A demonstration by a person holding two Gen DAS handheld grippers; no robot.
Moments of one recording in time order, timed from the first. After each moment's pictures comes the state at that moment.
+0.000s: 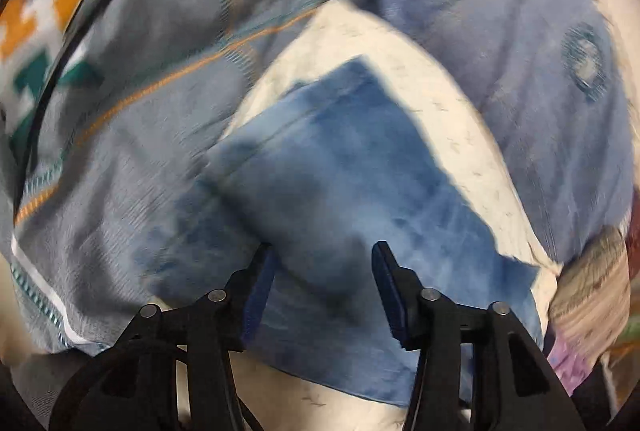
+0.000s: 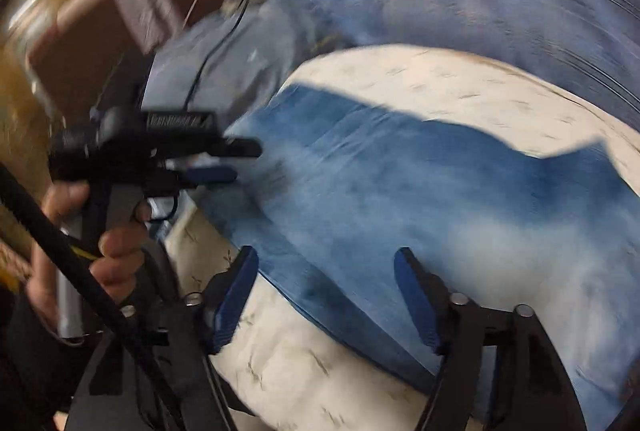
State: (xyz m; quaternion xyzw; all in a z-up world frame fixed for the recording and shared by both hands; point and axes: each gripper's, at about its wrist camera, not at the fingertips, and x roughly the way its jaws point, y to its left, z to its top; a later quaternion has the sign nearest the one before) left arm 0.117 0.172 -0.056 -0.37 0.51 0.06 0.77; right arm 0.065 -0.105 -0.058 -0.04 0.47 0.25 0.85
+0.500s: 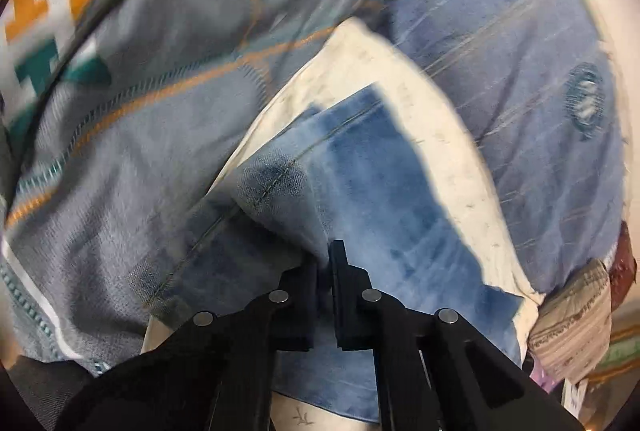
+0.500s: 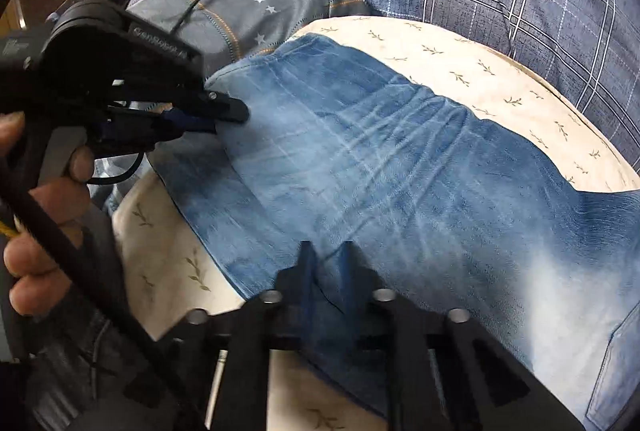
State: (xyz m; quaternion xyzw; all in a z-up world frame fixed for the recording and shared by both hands) left arm 0.114 0.179 -0.054 -0.39 0.45 0.06 0.80; right arm 0.078 -0.058 -0.093 -0.13 0.48 0.22 0.84
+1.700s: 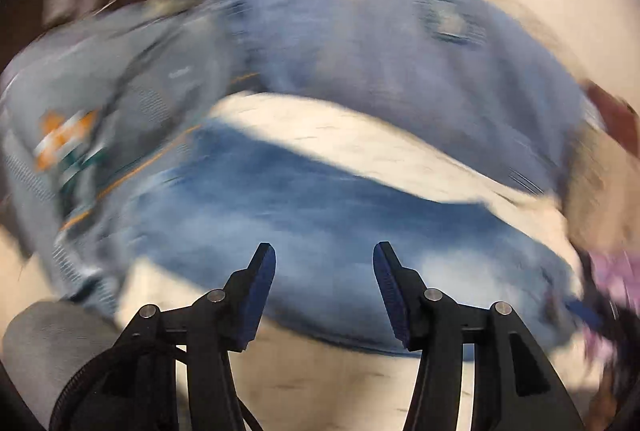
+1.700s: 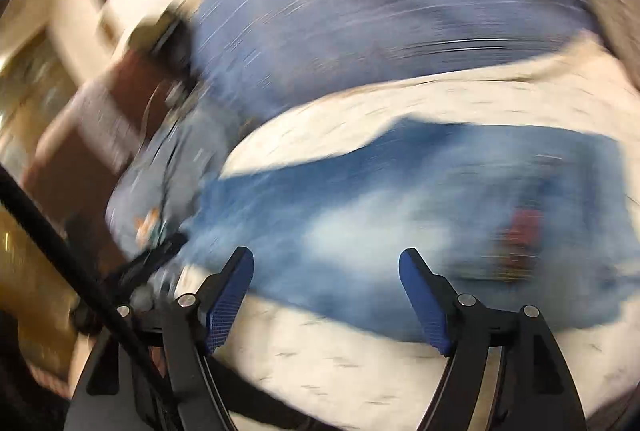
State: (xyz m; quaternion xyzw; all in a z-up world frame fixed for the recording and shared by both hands) left arm 0.021 0.004 0.021 -0.15 0.35 -0.01 0.92; right arm -0.008 -0.291 0.003 0.18 0.39 0.12 0.90
